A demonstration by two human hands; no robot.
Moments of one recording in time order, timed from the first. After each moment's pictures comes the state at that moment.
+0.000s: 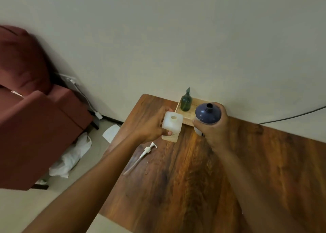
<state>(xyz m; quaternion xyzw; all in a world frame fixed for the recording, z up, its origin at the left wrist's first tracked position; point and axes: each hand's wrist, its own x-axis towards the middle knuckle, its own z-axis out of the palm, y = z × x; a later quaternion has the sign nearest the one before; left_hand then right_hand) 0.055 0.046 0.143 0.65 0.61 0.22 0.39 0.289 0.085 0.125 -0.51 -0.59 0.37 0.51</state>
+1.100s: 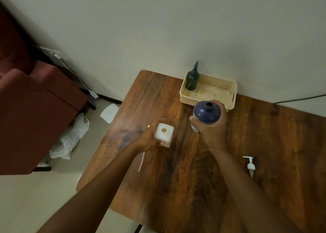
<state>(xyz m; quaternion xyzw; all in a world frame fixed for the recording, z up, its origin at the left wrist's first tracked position) 0.010 0.038 -0.040 0.56 0.59 0.24 0.53 0.254 0.084 0.047 -0.56 -0.56 0.38 0.48</state>
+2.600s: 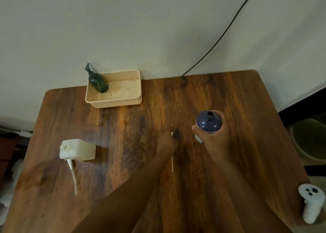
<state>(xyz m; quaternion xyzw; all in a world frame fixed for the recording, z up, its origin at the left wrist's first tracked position) 0.429 0.054 -0.085 0.58 0.71 0.05 0.40 0.579 0.003 0.008 -0.69 -0.44 0.25 0.52</state>
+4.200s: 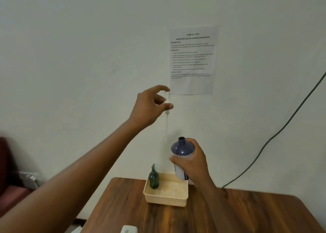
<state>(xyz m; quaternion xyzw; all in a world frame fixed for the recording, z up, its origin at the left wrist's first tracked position) 0.189 0.129 0.448 0.71 0.48 0.50 0.12 0.362 0.100 0.275 -0.49 -0.60 0.33 0.55</state>
